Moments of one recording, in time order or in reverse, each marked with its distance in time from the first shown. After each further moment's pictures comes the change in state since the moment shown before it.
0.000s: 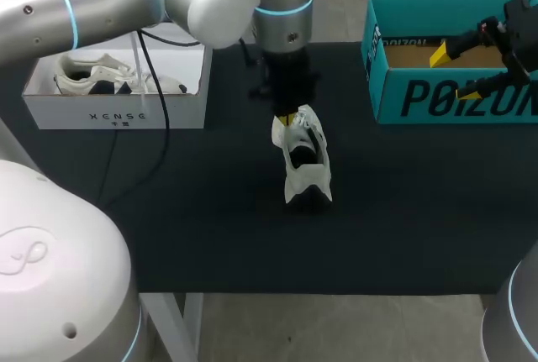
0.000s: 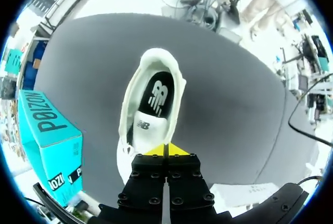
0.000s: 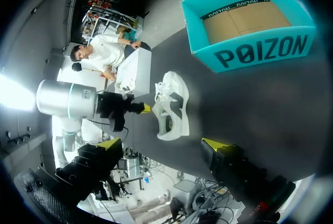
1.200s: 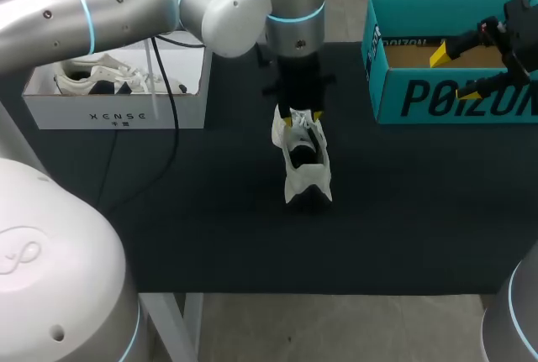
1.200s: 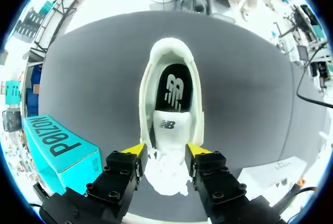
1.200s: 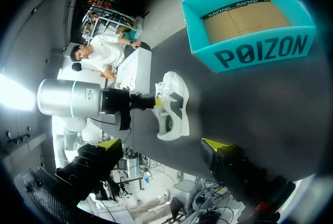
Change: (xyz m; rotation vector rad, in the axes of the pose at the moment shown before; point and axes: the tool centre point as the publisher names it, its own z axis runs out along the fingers) left arm -0.040 0.003 0.009 -0.035 -0.061 0.235; right arm 0.000 0.000 0.000 0.000 0.000 0.000
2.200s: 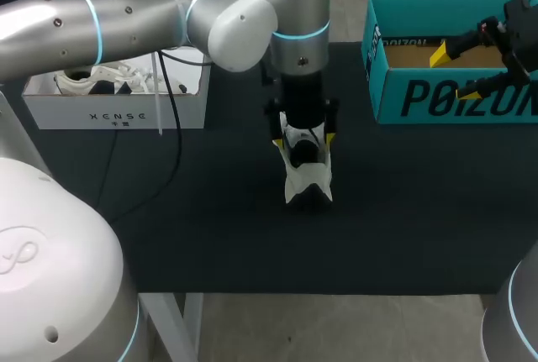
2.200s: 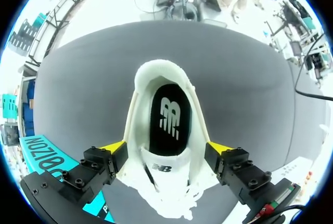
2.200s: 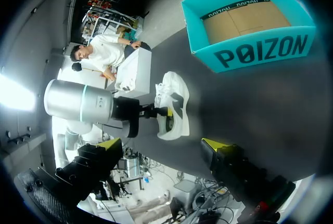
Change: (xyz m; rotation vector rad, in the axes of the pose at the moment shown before) left arm 0.002 -0.035 0.030 0.088 0.023 0.074; right arm 0.000 0.000 0.000 0.000 0.000 0.000
